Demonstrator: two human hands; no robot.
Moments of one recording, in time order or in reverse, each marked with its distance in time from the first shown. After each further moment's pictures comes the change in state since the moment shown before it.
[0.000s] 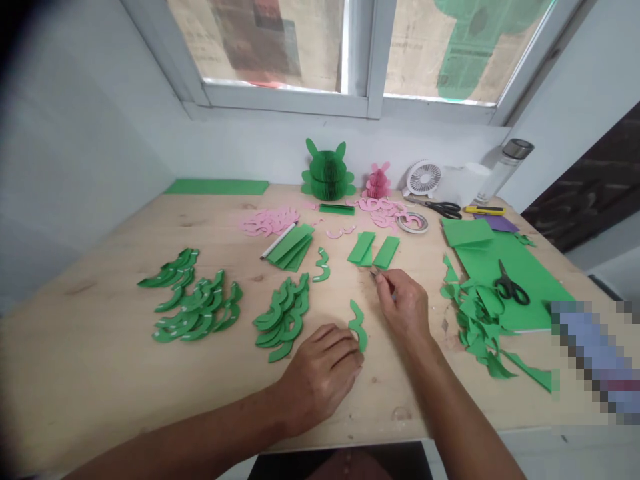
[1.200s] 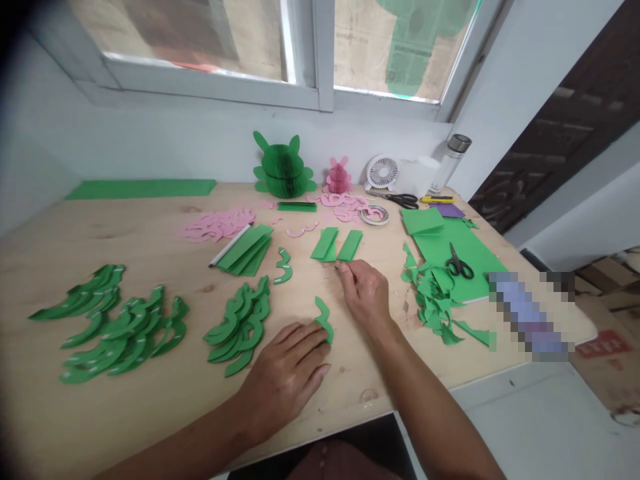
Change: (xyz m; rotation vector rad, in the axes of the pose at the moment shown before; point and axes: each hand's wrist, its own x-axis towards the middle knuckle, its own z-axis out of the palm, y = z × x) left_hand 0.002 0.001 -0.001 -0.064 -0.002 -0.055; right_hand 0.001 -0.004 -0.002 0.028 0.014 0.002
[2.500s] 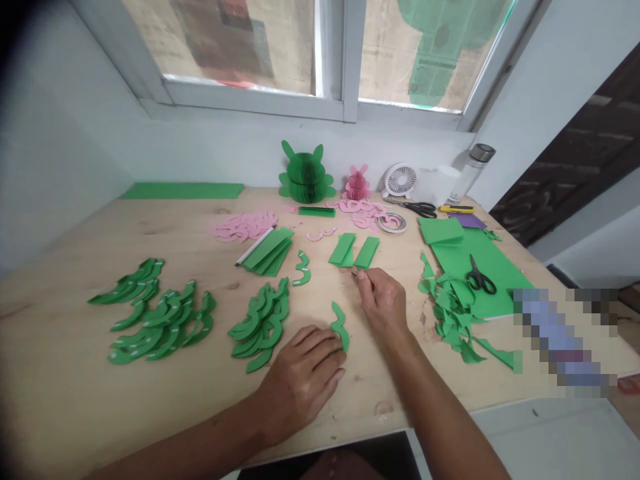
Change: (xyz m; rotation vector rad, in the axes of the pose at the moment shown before) left_hand -0.001 -0.001 0.000 0.027 0.019 0.036; right_hand -0.001 0.000 0.000 -0.003 -0.015 0.016
